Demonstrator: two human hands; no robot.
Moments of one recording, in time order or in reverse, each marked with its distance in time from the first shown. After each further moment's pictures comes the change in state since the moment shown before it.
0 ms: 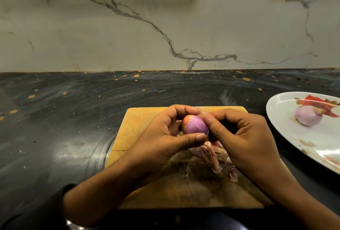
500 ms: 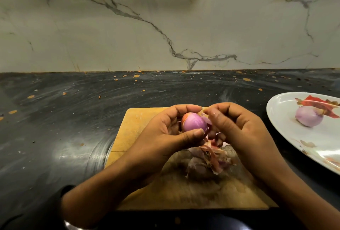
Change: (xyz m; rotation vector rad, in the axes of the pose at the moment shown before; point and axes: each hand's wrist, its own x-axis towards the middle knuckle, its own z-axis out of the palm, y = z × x) left_hand 0.000 0.001 -0.001 0.000 0.004 -0.004; right_hand 0.002 -0.006 -0.004 0.190 -0.113 0.194
